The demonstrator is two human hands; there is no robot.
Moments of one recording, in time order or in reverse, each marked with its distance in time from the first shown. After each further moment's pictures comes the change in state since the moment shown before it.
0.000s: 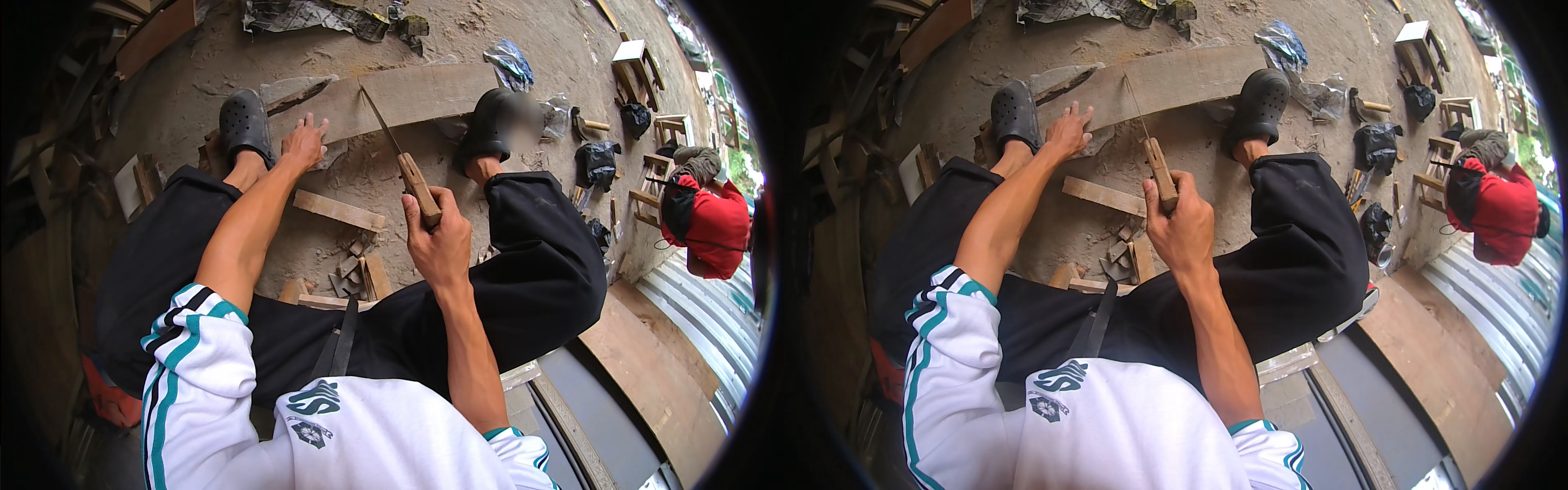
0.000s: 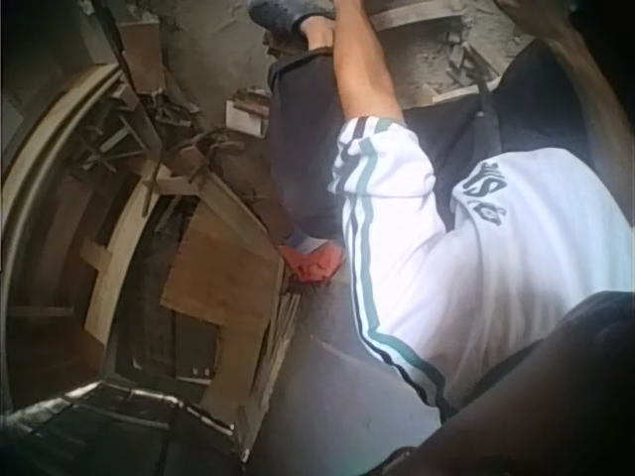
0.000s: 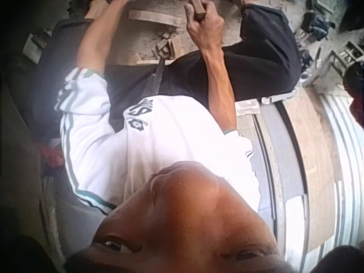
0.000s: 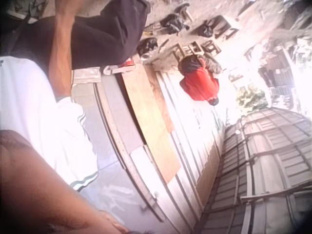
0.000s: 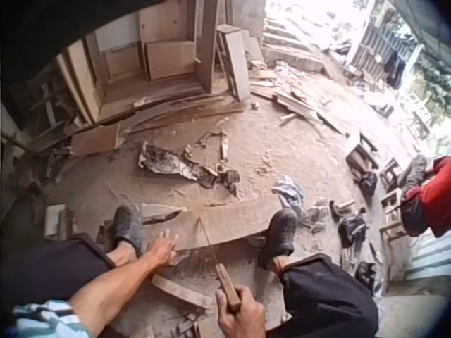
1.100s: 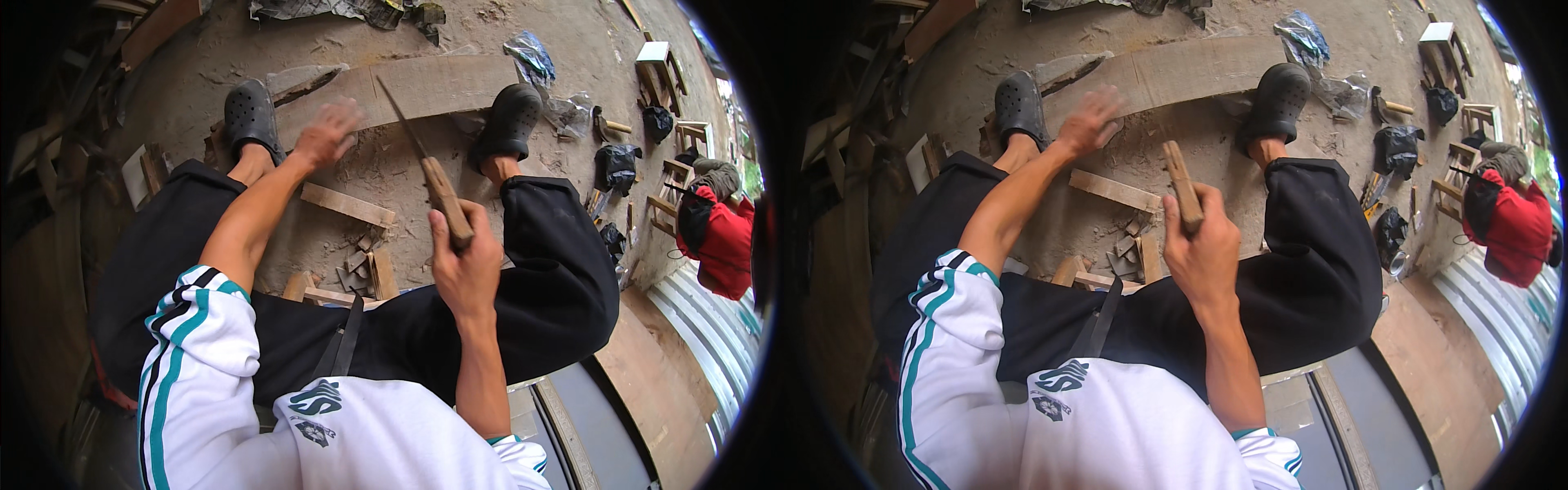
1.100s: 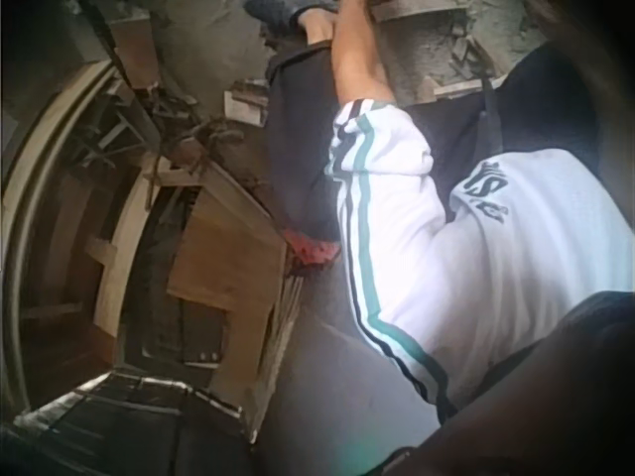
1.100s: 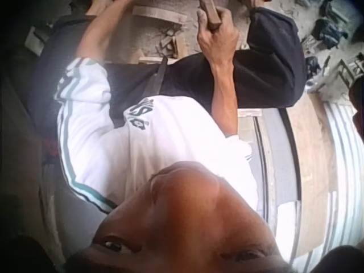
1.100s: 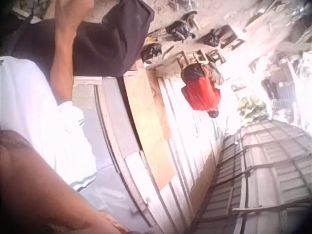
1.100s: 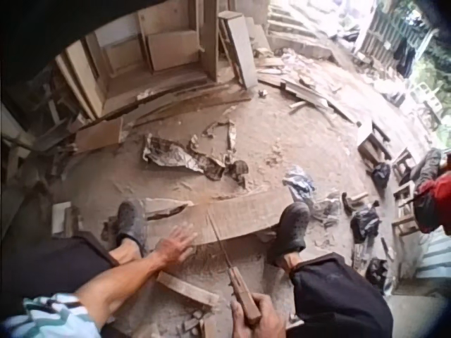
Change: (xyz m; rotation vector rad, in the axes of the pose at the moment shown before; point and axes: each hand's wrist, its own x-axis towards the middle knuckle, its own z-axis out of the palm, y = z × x) left_hand 0.006 0.004 0.021 0.073 0.399 0.513; right_hand -0.002 -0.008 -0.026 0.033 0.001 0.062
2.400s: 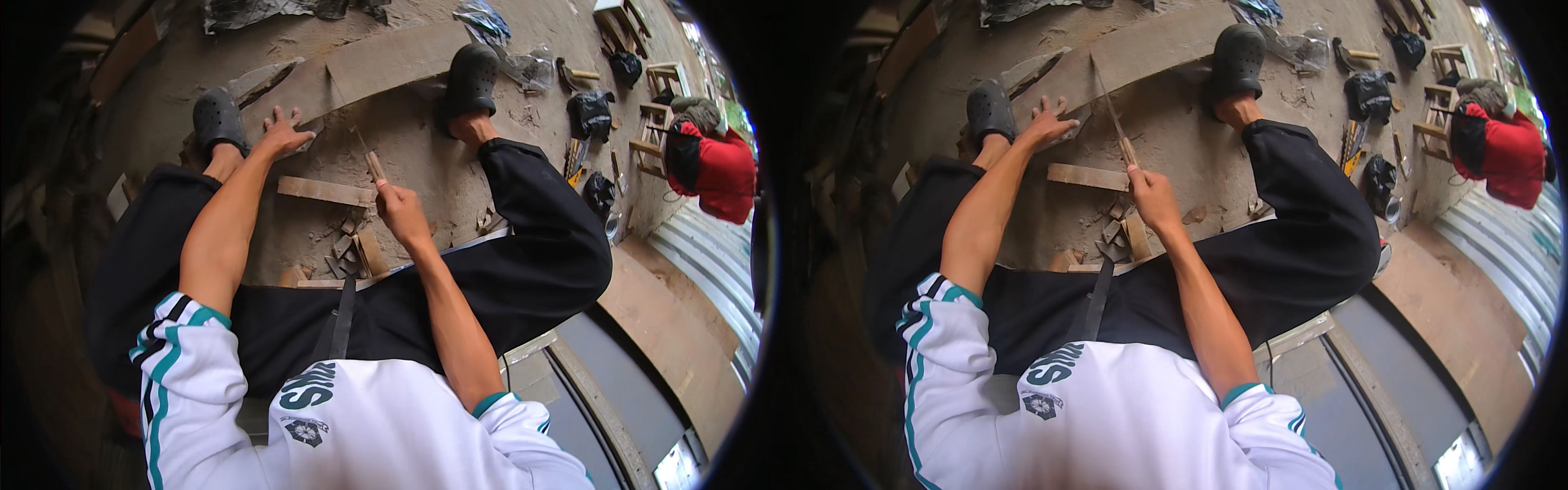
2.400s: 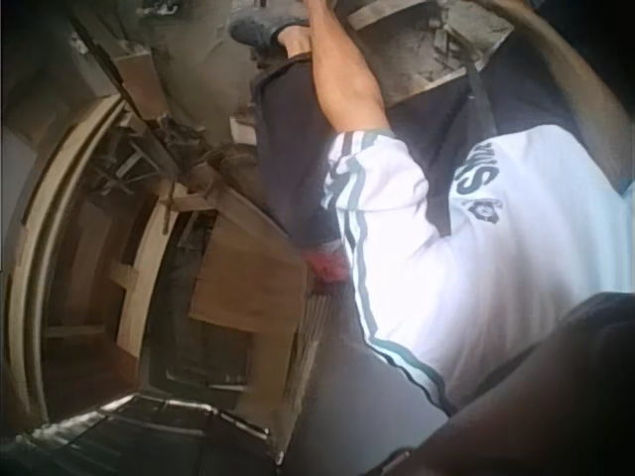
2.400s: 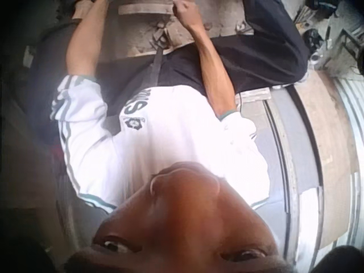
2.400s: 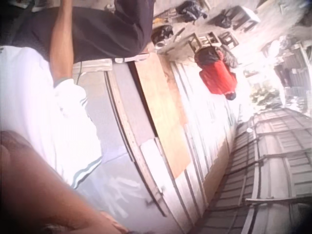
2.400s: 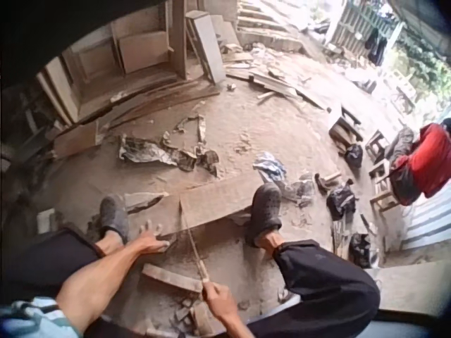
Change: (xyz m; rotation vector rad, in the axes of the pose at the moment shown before) left_hand 0.001 -0.012 -0.003 -0.348 -0.615 -0.689; right_hand -0.005 0.115 0.082 0.393 -0.286 0.346
